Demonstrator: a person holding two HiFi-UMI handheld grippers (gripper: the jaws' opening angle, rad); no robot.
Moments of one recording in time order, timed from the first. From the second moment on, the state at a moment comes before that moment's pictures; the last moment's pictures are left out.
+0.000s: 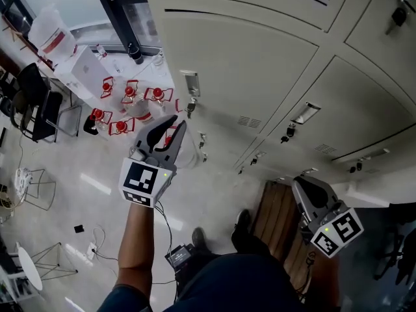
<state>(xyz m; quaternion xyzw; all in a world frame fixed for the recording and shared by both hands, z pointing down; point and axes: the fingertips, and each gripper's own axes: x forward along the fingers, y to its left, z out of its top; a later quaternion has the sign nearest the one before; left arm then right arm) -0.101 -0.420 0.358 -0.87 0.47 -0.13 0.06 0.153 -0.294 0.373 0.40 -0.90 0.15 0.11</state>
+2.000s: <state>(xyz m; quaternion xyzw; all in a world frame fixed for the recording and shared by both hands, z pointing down) -0.104 -0.491 0.375 -0.80 0.59 -0.11 0.04 0.165 -0.289 0.411 0.40 -0.89 0.17 0.11</state>
